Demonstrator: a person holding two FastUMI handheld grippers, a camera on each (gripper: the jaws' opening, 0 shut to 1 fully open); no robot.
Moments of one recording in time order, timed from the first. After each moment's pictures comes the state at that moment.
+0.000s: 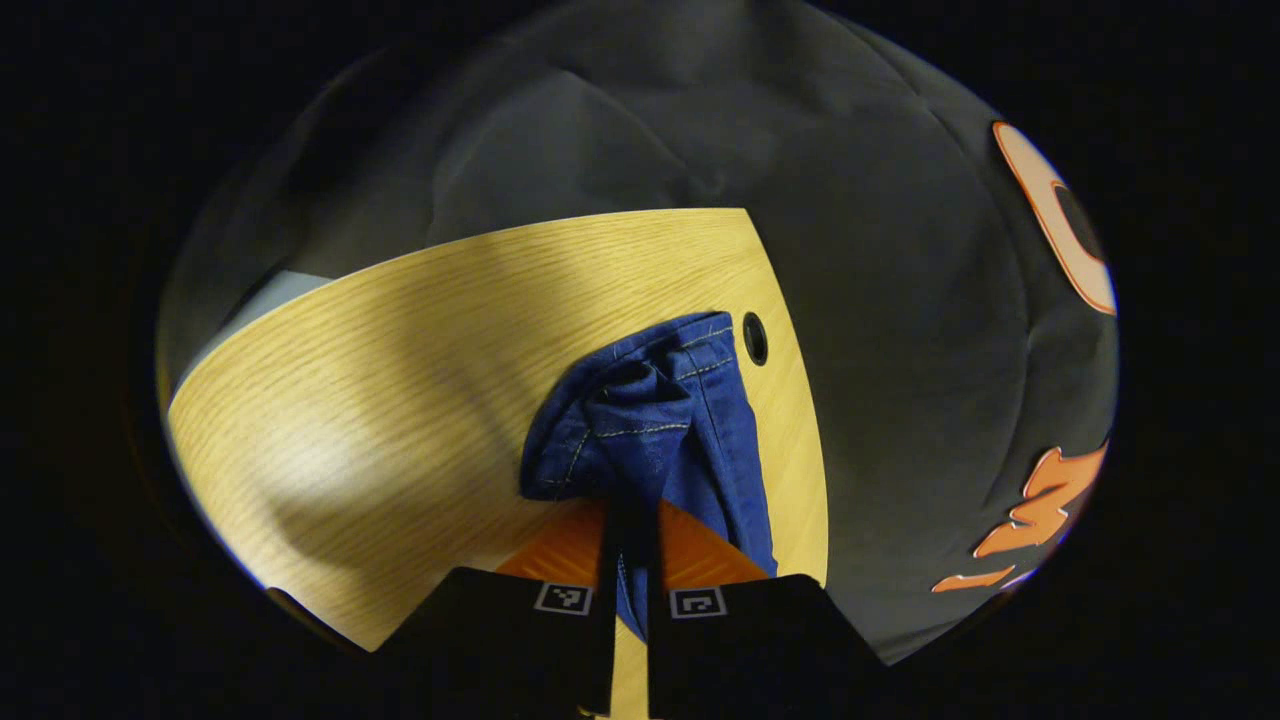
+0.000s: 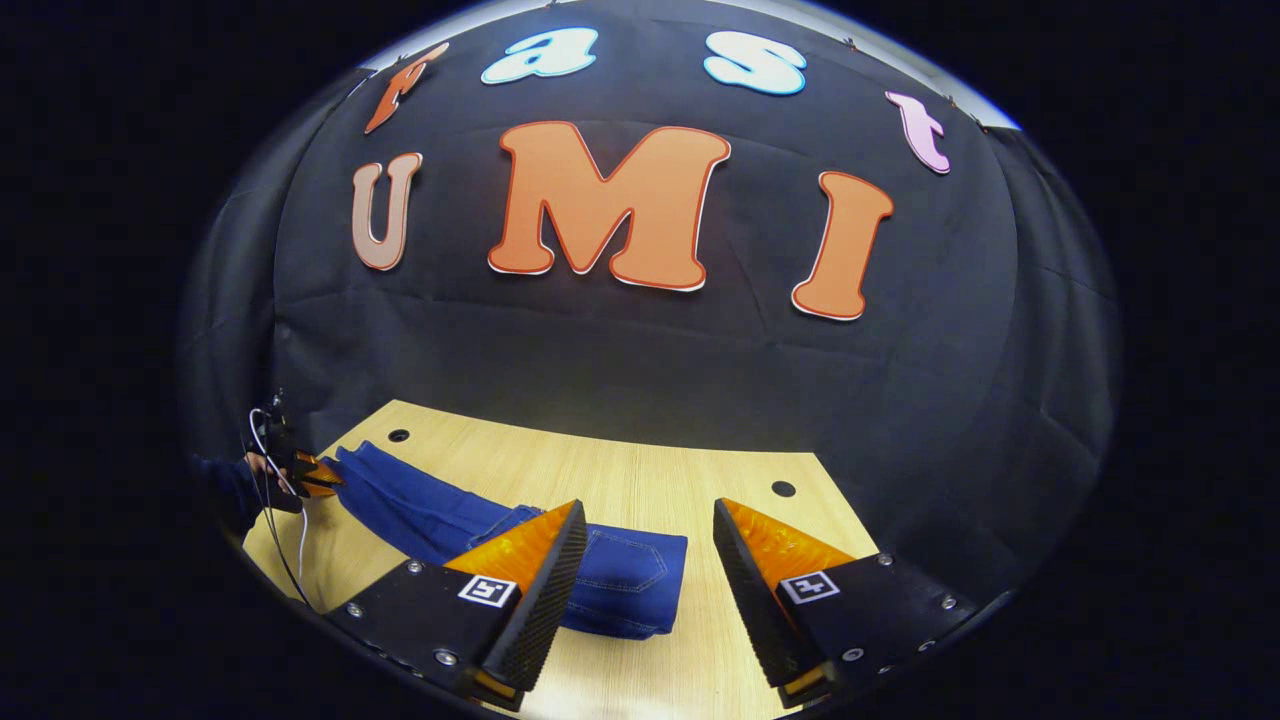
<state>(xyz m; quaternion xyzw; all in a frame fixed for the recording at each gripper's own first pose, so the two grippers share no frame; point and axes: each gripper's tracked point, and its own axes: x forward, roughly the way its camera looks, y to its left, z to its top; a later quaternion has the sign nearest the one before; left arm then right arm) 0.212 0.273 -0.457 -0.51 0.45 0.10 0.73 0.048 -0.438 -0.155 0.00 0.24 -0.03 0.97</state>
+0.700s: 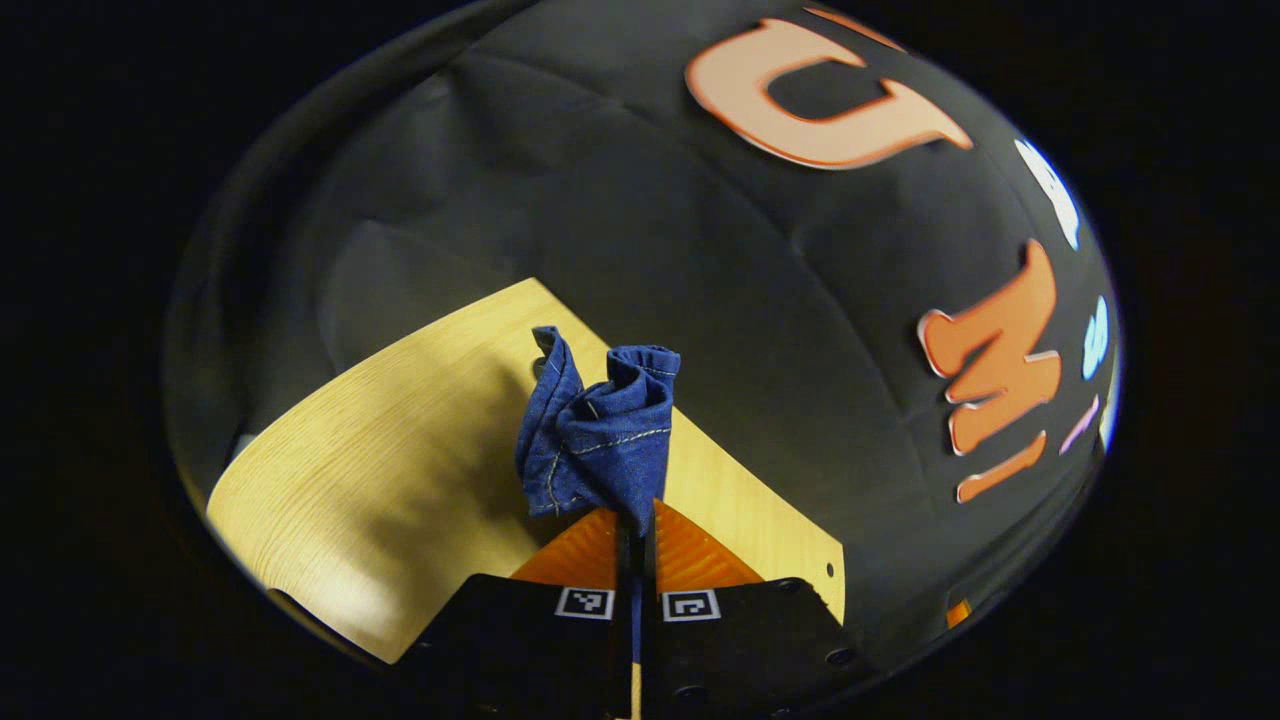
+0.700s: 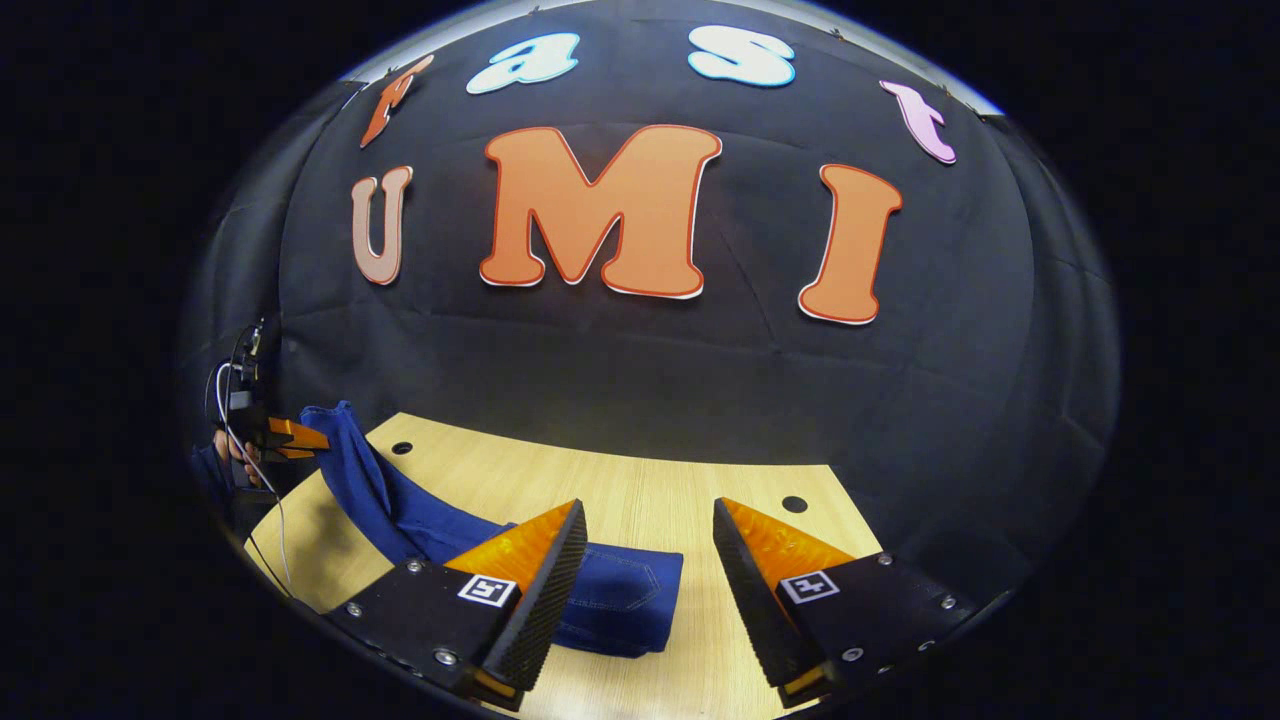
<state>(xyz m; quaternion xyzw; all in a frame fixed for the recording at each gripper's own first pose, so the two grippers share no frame) 0.218 0.177 -0.248 -0.36 0.34 -0.03 0.87 0.084 -0.462 -0.155 0.02 0.21 0.00 0.98</state>
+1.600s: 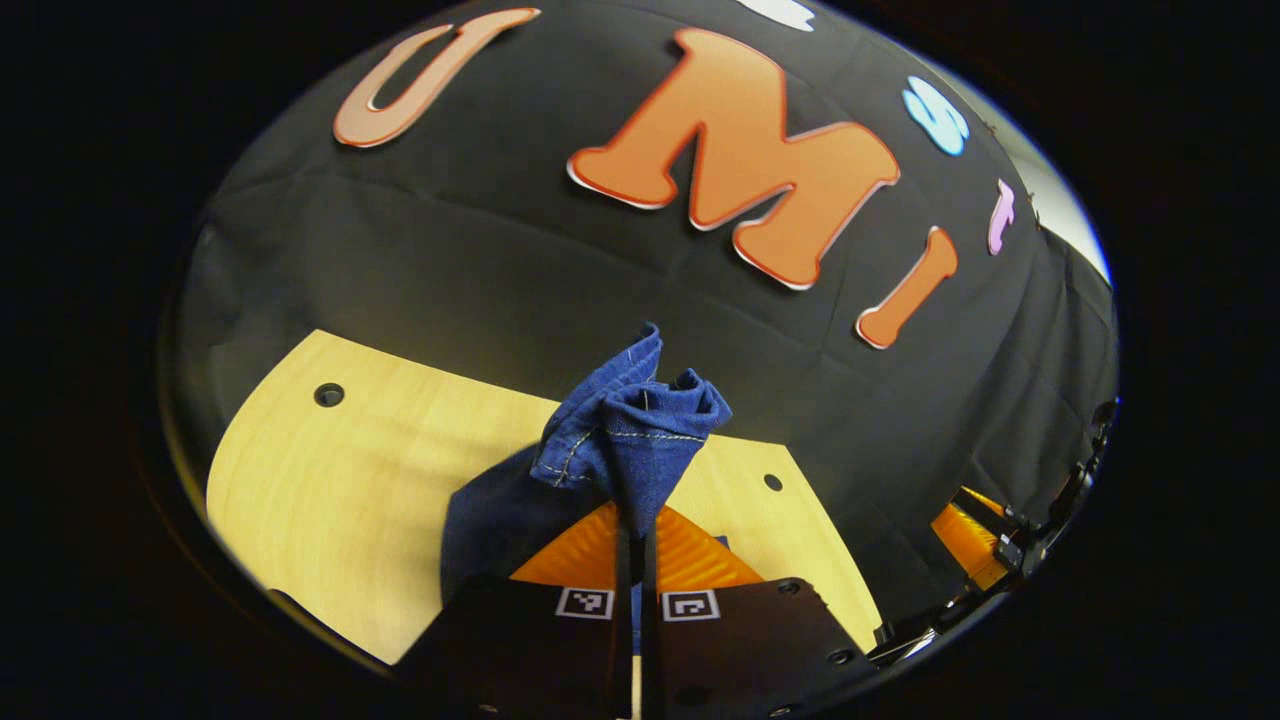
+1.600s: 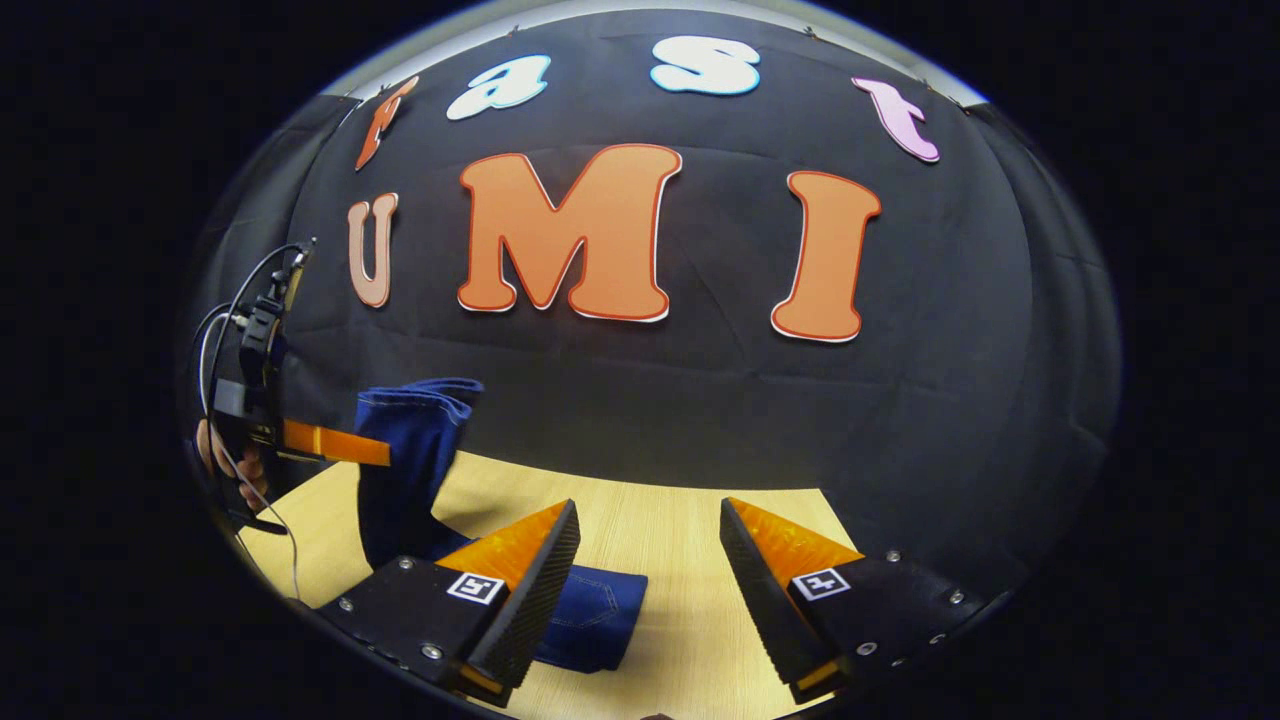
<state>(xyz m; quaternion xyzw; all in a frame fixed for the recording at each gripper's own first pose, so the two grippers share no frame) 0.194 -0.115 -0.173 -0.18 0.33 -0.19 0.91 0.092 -0.525 -0.160 0.04 0.18 0.00 0.98</state>
